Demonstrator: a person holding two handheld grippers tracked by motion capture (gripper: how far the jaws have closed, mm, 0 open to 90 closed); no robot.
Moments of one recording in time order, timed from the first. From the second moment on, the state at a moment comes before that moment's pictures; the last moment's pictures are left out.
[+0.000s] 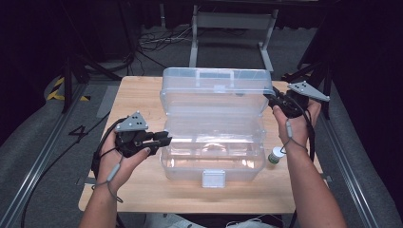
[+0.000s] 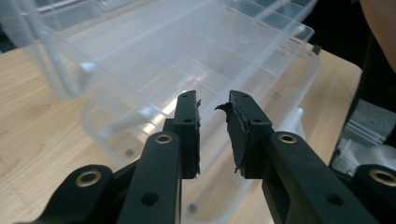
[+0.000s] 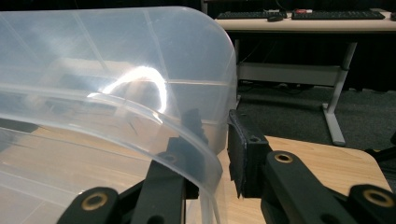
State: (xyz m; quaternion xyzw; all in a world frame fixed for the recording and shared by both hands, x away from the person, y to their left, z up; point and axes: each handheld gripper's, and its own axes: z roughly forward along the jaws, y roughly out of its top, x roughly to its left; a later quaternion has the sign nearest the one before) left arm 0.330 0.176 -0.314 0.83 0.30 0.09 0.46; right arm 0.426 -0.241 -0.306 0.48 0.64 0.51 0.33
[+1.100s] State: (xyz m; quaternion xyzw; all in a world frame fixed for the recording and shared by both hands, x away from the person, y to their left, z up) left arm 0.335 0.146 -0.383 0.91 0.24 -0.01 0.34; right arm 0.443 -0.245 -0.305 0.48 0.63 0.52 0.32
